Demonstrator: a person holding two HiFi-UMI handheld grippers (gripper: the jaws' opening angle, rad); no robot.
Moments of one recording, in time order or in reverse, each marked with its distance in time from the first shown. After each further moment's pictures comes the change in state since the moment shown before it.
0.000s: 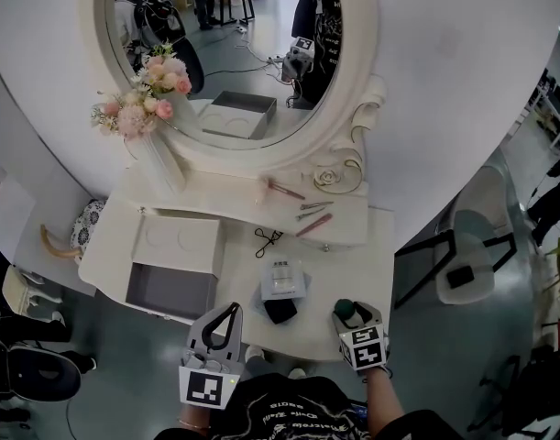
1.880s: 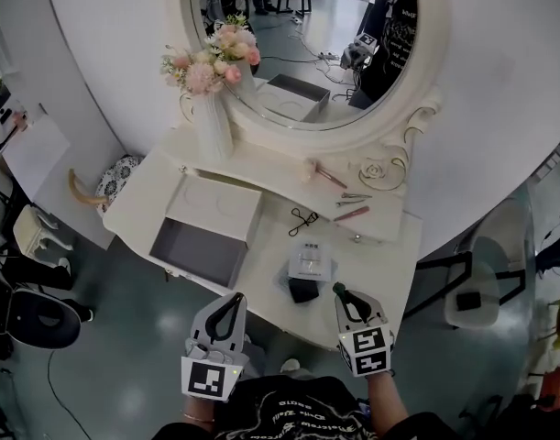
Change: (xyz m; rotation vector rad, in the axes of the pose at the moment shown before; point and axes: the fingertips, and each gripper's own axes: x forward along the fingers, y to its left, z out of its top) left arm -0.065 0.013 -0.009 -0.099 -0.004 0.207; right arm -0.048 0.075 0.085 -0.216 -0.206 0.141
